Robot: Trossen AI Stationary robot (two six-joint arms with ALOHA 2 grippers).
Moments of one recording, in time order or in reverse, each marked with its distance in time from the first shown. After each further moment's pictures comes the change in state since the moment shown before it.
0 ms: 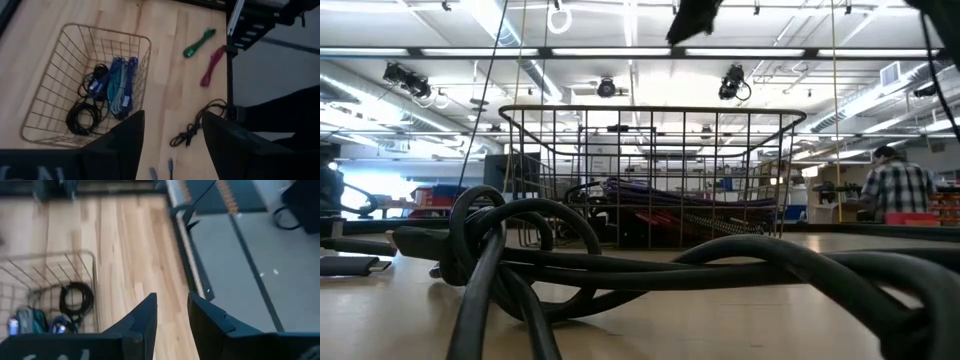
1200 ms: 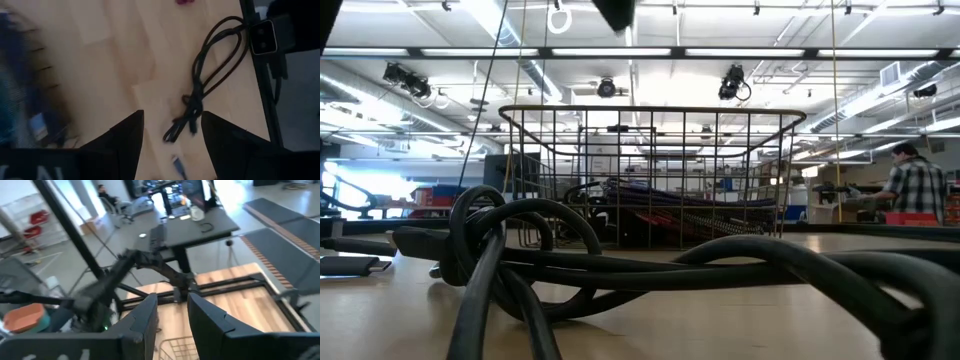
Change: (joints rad) left arm -0.016 0.537 0.000 0.124 0.277 0.395; right arm 0.147 -0.357 -0.002 0.173 -0.376 0.473
